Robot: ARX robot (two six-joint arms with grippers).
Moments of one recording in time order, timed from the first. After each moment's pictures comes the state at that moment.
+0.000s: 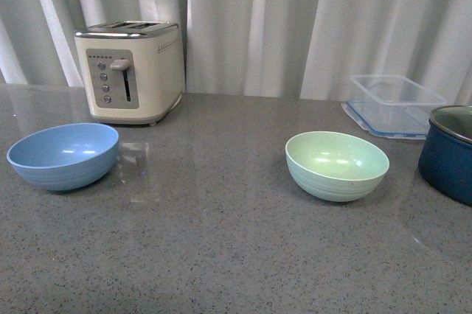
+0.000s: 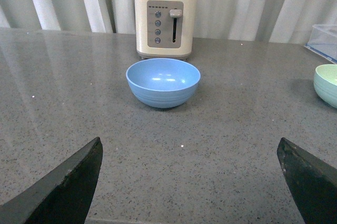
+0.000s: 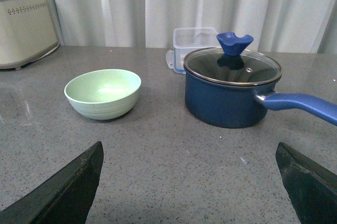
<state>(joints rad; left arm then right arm) 0.00 0.00 0.02 0.00 0.00 -0.01 0.00 0.00 0.01 0.00 0.00 0.00</state>
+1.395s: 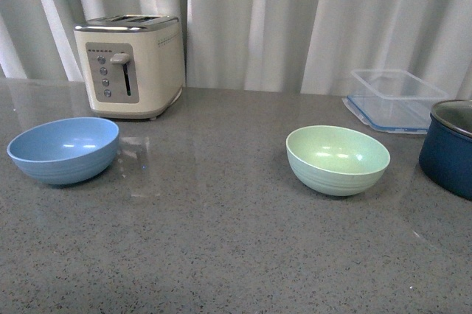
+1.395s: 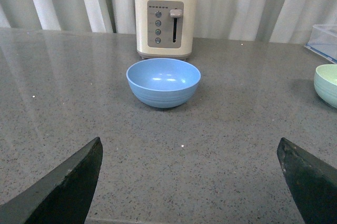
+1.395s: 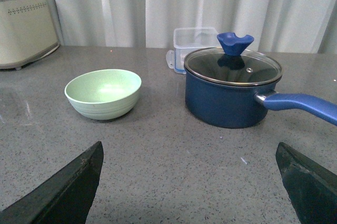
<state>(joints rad) 0.00 0.00 0.02 0.00 0.00 0.00 0.00 0.00 0.01 0.00 0.00 0.00</state>
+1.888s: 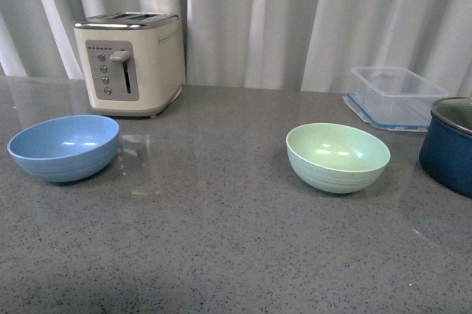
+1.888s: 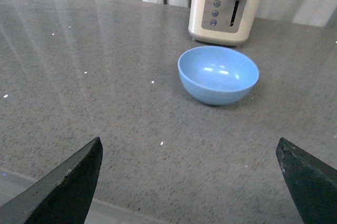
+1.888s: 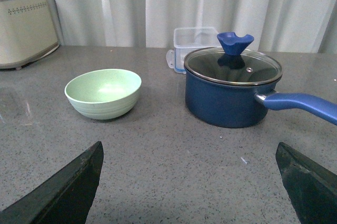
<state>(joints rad) 0.05 0.50 0.28 0.07 -0.17 -0.06 0.00 0.00 0.01 0.00 0.00 0.00</state>
